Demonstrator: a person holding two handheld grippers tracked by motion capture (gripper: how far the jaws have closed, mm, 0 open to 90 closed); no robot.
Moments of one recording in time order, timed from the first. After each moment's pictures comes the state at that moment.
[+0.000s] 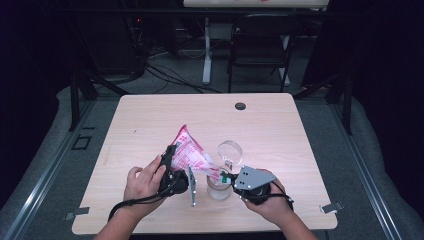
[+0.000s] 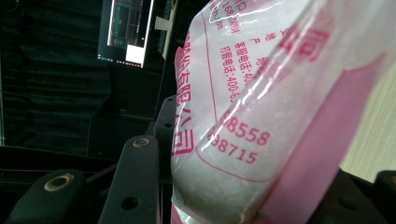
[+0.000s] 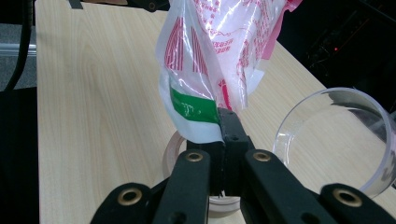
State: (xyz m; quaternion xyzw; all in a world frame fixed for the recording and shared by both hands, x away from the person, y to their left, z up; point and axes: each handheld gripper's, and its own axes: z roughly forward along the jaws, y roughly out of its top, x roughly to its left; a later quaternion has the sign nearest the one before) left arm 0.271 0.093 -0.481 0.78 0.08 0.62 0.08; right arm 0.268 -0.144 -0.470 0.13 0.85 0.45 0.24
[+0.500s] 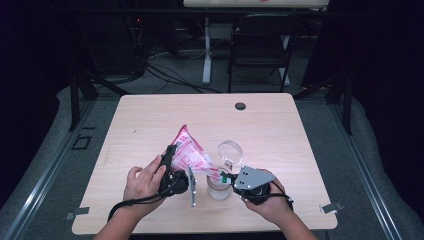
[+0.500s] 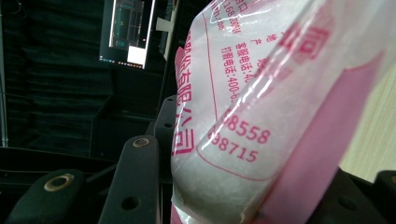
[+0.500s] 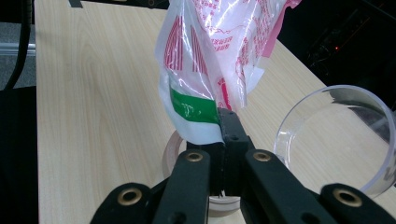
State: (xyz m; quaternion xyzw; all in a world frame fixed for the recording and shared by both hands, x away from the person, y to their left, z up) left arm 0.270 0.093 -0.481 0.78 0.07 0.62 0.07; right arm 0.269 -0.144 -0.472 0.13 0.85 0.45 0.24
